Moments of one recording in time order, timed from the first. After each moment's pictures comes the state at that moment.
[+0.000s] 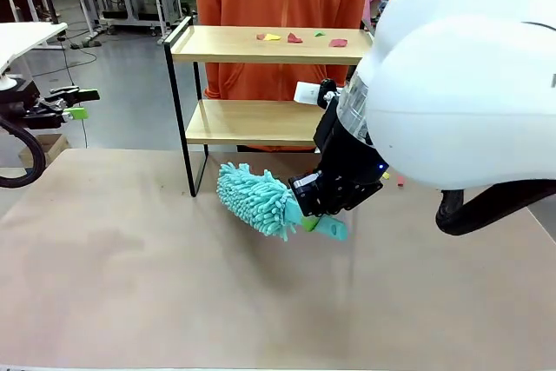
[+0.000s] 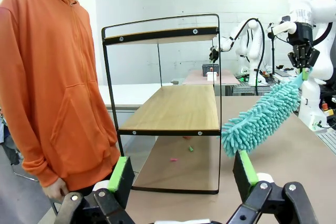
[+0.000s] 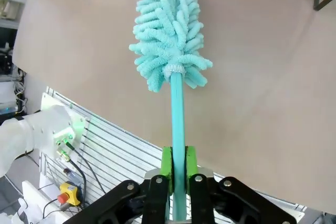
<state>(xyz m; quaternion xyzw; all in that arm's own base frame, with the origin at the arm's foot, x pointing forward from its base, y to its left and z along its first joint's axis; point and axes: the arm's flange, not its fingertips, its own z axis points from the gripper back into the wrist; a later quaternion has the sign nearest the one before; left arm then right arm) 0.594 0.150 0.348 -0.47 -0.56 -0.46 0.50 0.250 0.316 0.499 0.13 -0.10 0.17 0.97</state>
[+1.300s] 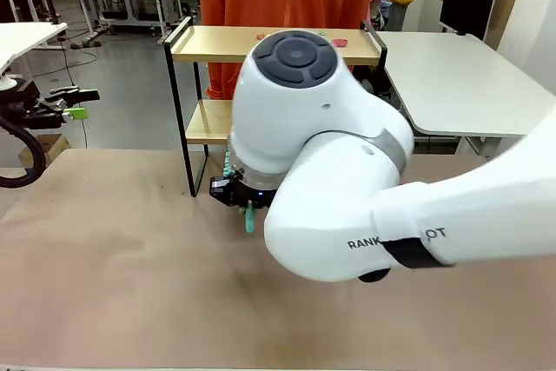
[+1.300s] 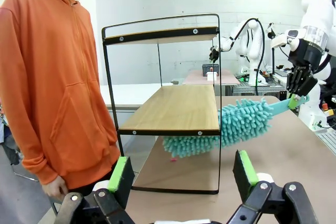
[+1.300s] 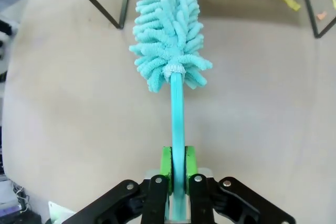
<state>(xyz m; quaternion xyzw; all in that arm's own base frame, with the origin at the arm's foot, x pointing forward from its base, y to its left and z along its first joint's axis) 0.594 0.150 0.348 -0.47 -0.56 -0.46 0.50 0.294 0.438 0.428 0.09 -0.23 0.00 0.97</state>
